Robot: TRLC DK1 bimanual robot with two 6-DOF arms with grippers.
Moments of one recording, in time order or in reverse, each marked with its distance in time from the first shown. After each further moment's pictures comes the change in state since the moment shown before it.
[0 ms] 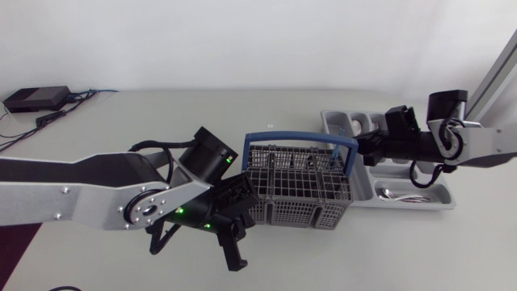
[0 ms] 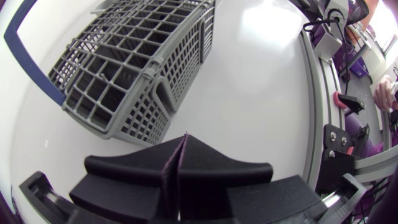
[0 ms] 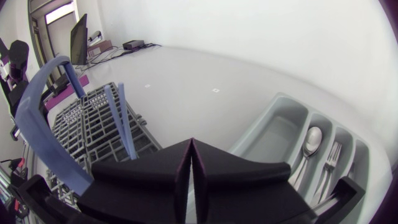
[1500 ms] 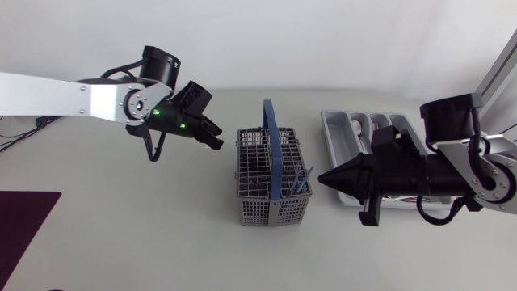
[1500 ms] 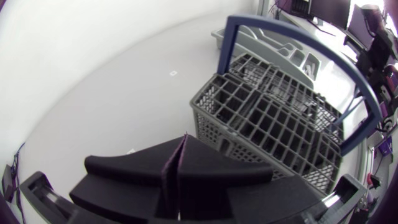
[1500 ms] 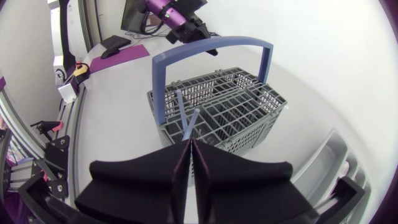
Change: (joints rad) left arm 0.453 0.211 0.362 0.078 0.090 -0.023; right arm 0.303 -0.547 -0.240 -0.365 0.076 -0.148
